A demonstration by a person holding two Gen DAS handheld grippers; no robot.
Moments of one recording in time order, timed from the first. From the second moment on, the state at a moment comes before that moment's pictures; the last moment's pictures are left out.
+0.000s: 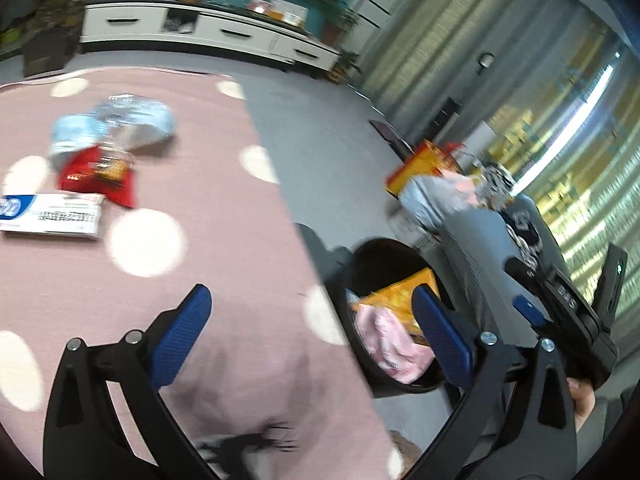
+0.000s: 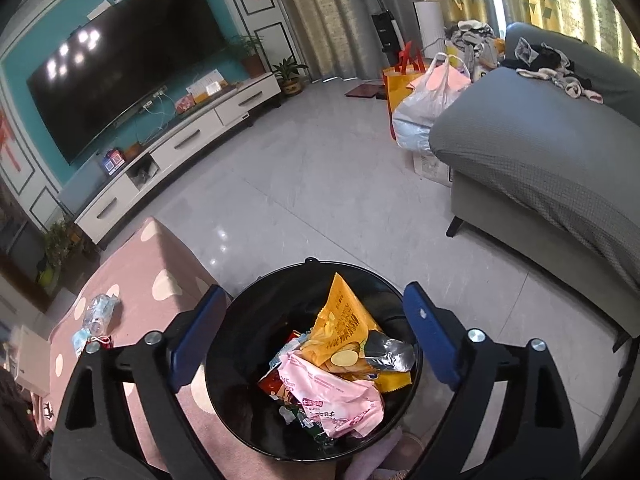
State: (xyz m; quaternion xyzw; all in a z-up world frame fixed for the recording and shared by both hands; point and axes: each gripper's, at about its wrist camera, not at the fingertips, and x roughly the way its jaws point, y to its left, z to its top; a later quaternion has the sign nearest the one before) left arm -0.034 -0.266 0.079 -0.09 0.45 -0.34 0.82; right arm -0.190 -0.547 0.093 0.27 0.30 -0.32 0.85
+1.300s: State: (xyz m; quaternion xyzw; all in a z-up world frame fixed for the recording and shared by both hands) left arm 0.054 -0.082 0.033 -0.11 0.50 -0.09 0.85; right arm -0.122 -0.473 0.088 0.19 0.35 -0.24 0.88
